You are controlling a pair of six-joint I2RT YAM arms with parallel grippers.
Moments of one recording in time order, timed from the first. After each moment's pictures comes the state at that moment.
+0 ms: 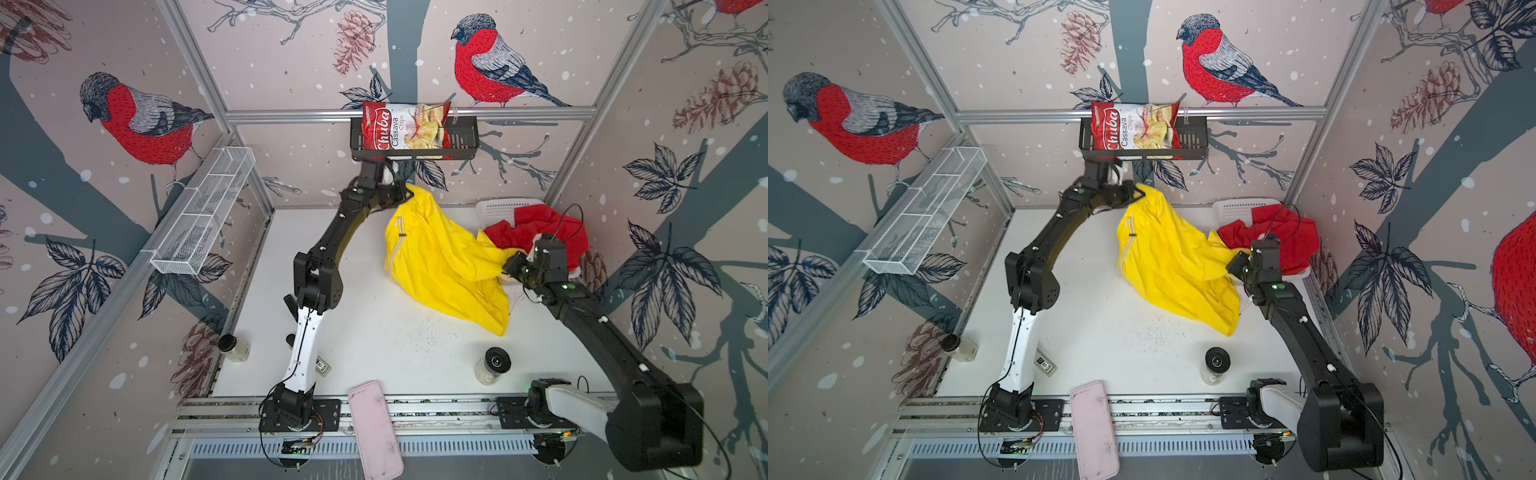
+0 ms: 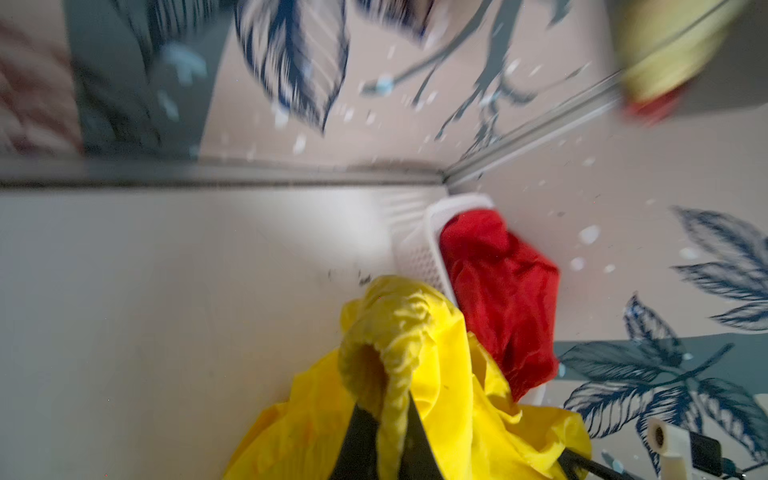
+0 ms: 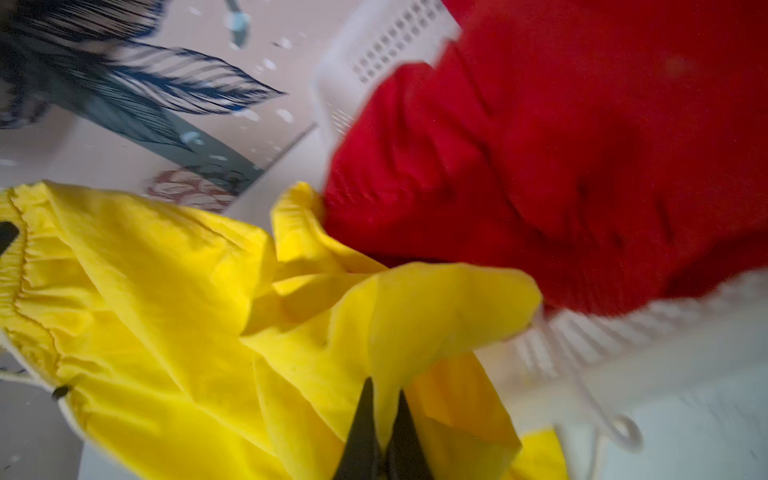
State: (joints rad) left arm -0.31 2.37 2.52 -0.59 0.56 -0.59; right arm 0.14 1.17 0.90 -0.29 -0.06 0.62
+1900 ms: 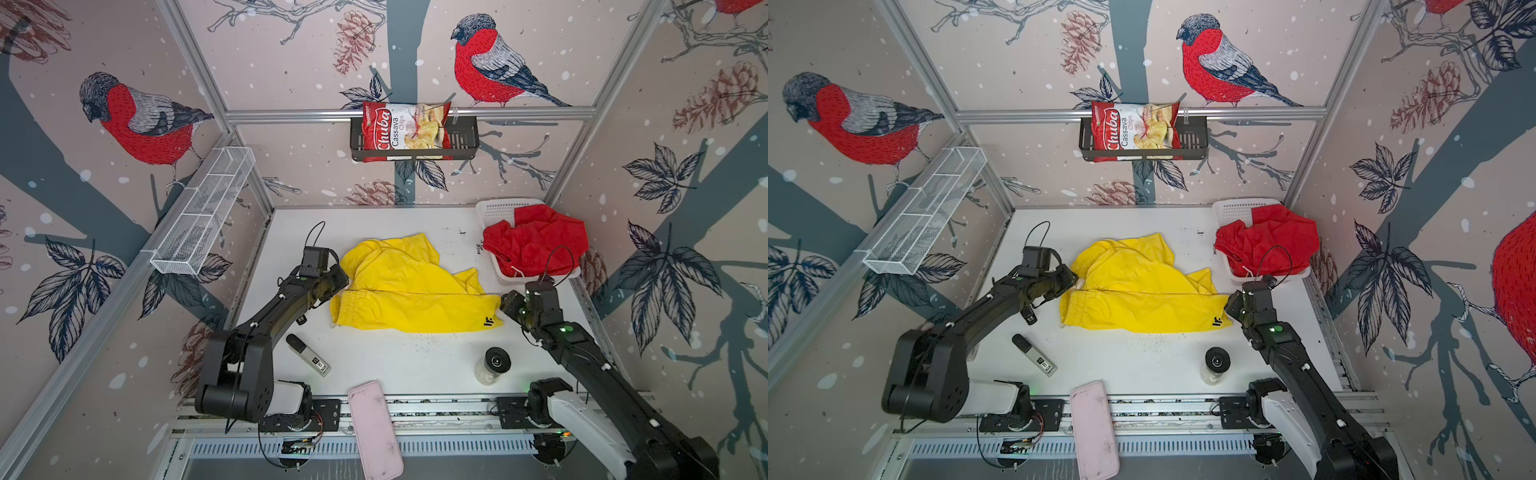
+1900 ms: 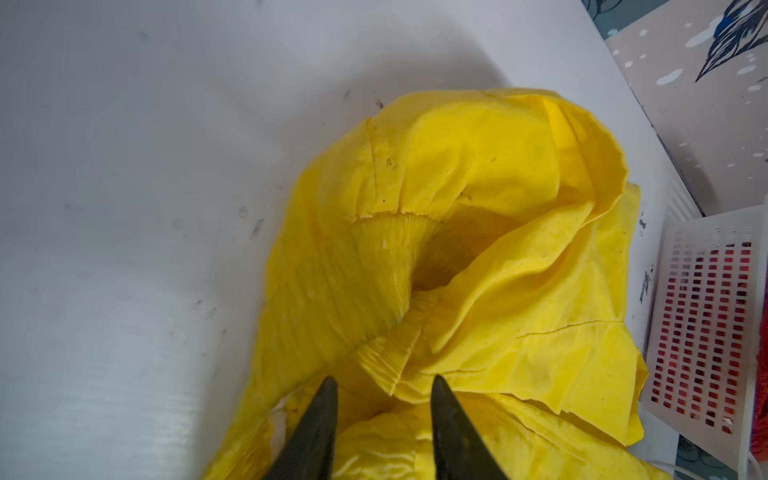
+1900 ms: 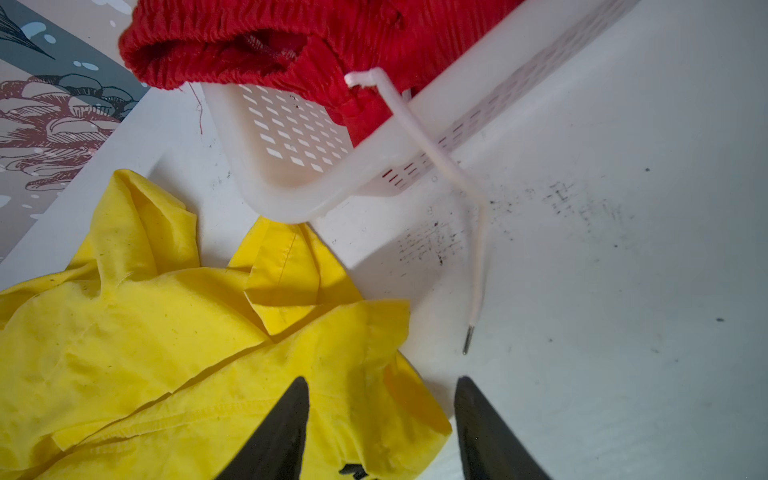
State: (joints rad) left arm -0.16 1.43 0.81 -0.28 0.22 -0.73; right arm 0.22 0.84 0.46 -0.40 0.09 0.71
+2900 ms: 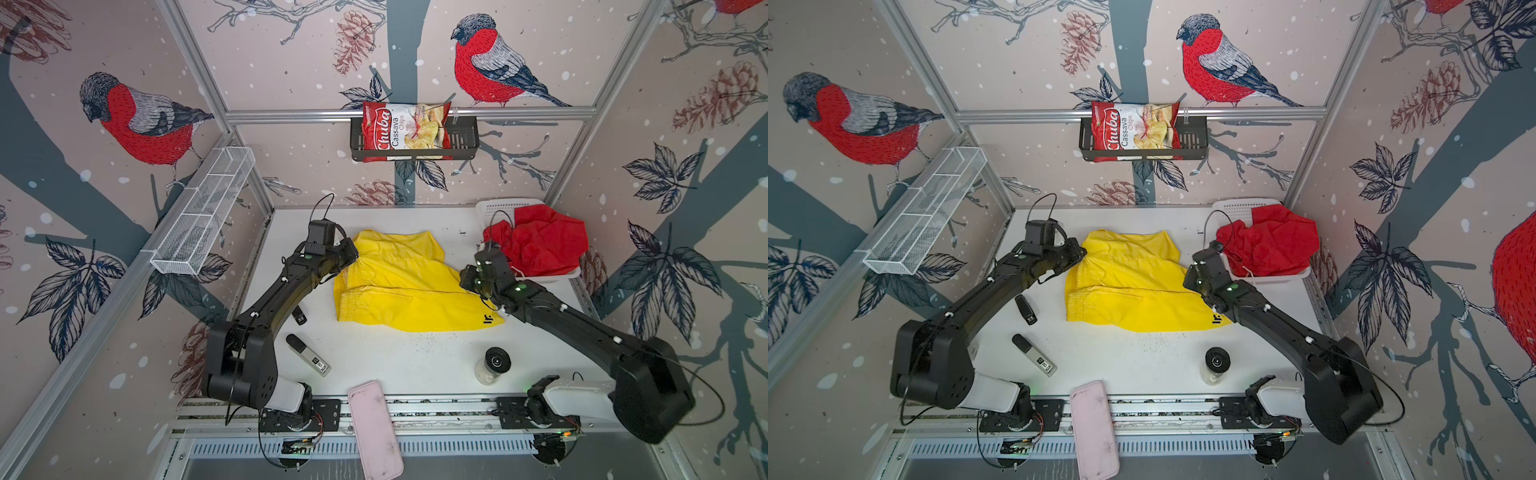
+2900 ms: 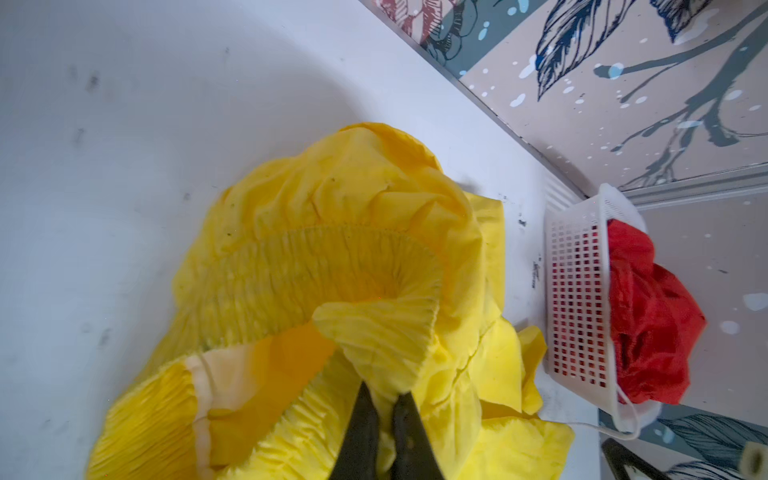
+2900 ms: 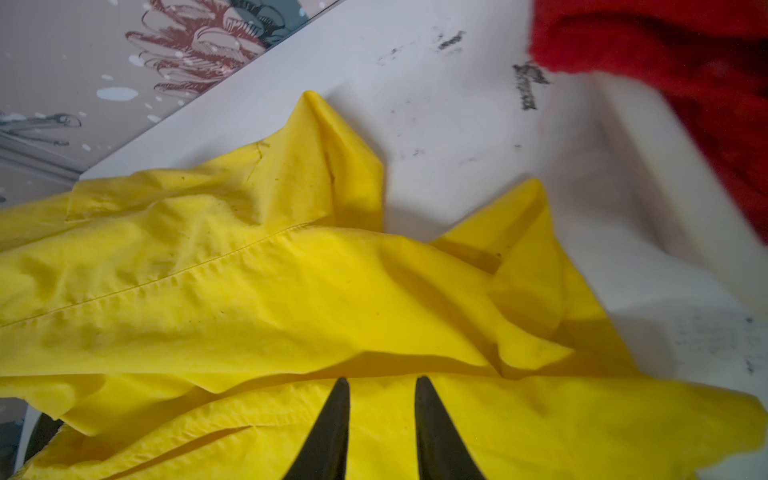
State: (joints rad) left arm -0.21 1.46 1.10 -0.38 0.22 -0.67; right arm 0.61 1.34 0.86 -0.27 0.18 0.70
